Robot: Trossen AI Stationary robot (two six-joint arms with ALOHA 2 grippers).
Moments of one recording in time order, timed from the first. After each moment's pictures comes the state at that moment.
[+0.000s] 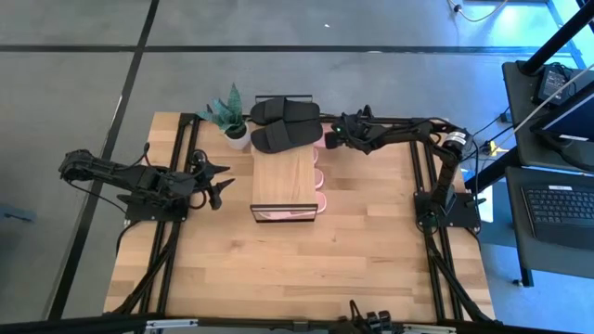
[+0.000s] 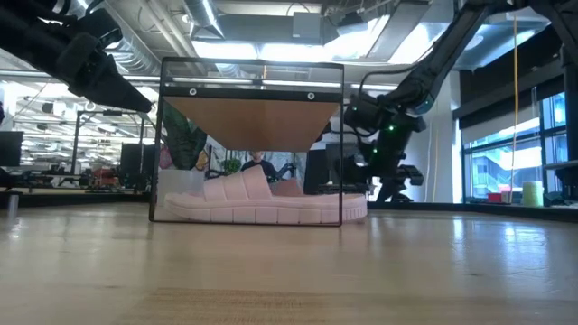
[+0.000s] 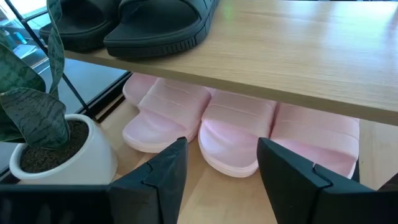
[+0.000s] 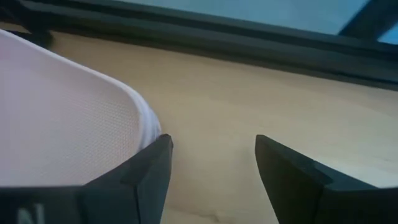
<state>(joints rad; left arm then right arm) -0.19 0.42 0.31 -0.41 -0.67 -0.26 -0.60 1.87 0.96 -0.08 0.42 0.65</state>
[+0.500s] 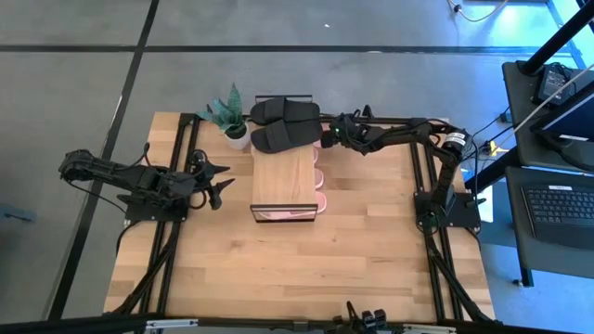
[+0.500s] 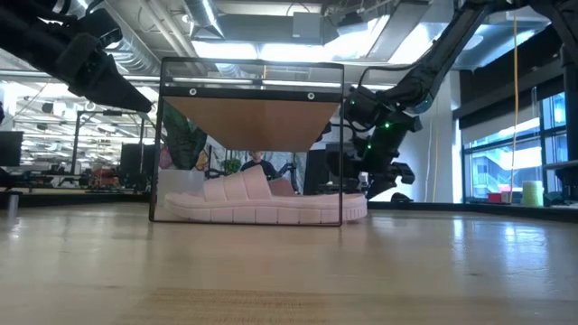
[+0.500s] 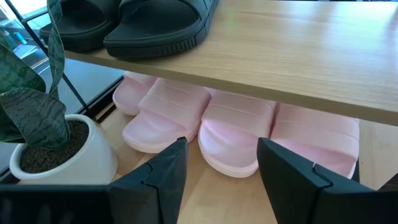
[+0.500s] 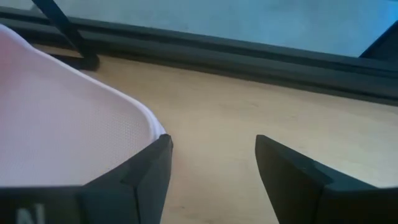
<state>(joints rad) -0.19 0.42 0.31 -0.41 -0.67 -0.26 -0.57 1.87 0.96 0.01 0.42 0.64</state>
